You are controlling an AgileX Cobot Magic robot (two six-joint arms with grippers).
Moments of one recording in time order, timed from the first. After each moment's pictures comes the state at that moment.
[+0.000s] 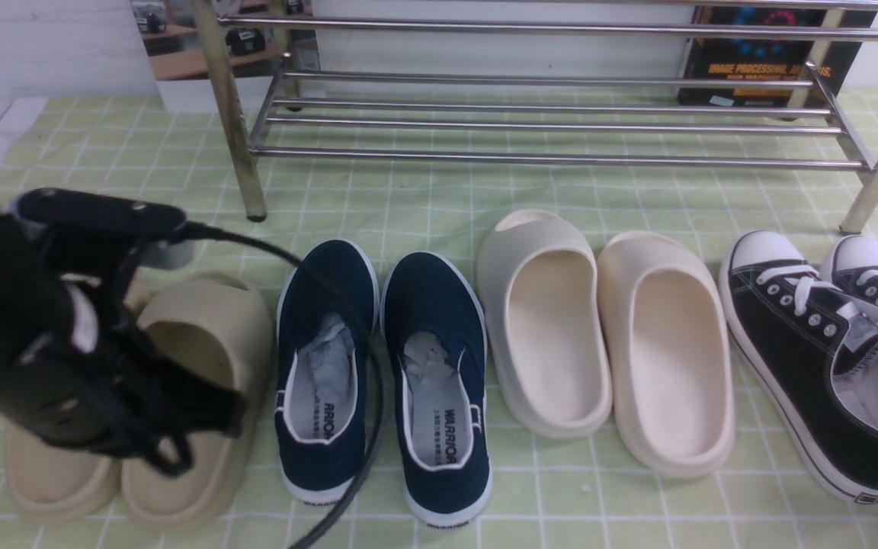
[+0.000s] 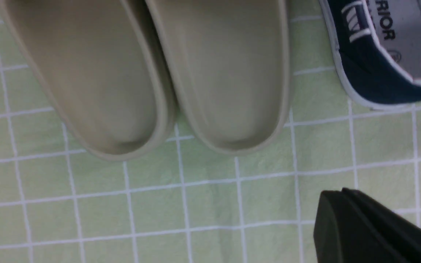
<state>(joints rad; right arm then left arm) -0.06 -0.01 0.02 -0.09 0.38 0.21 -0.52 1.23 -0.97 0.18 1.11 -0.46</state>
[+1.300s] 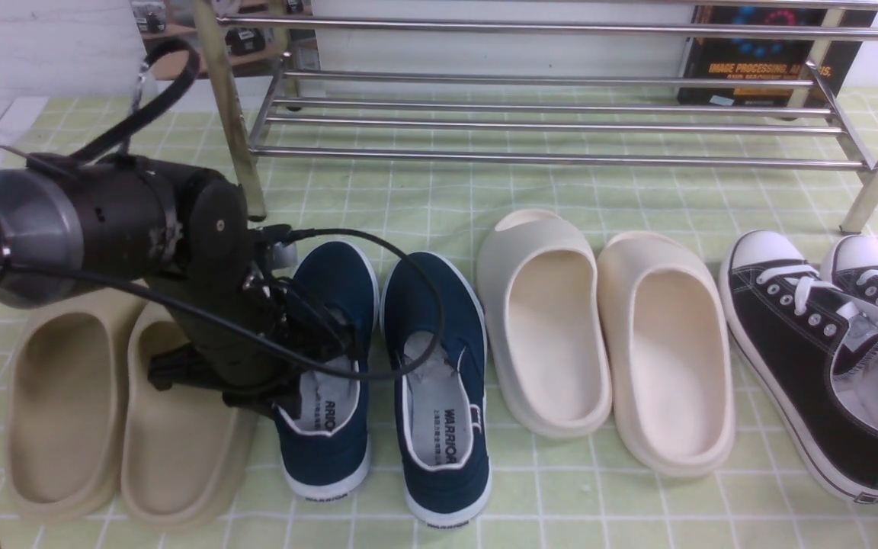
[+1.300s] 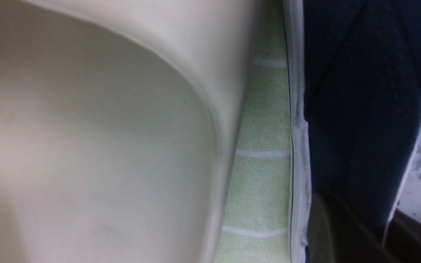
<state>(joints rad) -0.06 -0.01 0.02 -0.09 0.38 0.21 -0.36 1.69 -1.07 -0.09 0.77 -0.43</state>
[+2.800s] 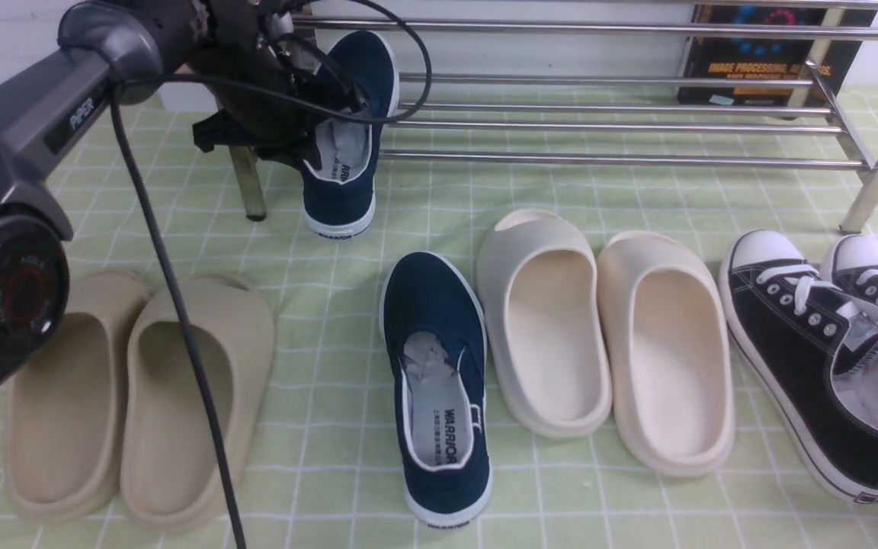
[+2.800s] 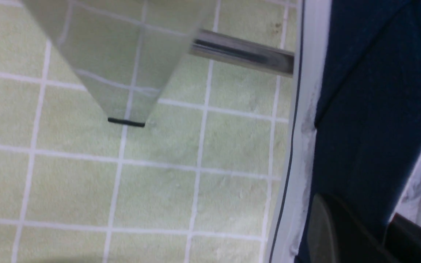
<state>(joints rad) -0.06 -0.01 0.02 -0.09 0.38 0.21 -0.18 2.23 -2.11 -0.12 0.94 -0.32</state>
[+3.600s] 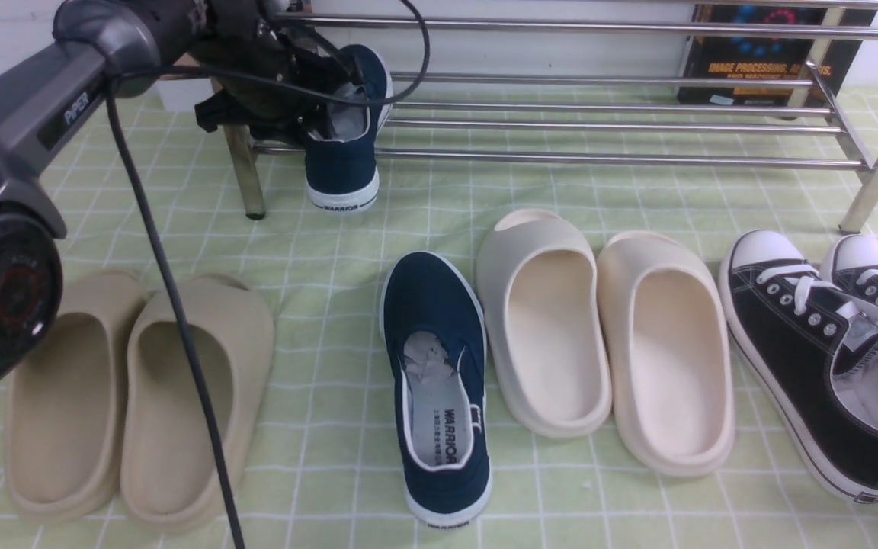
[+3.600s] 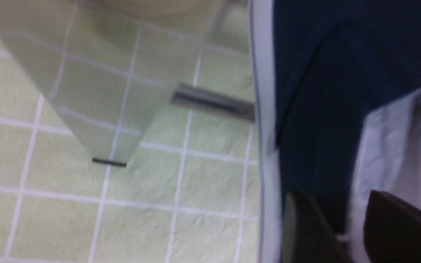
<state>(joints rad) -0.06 -0.01 0.02 -0.09 0.38 0.21 -0.19 2.20 -2.11 -0.12 0.86 -0.34</state>
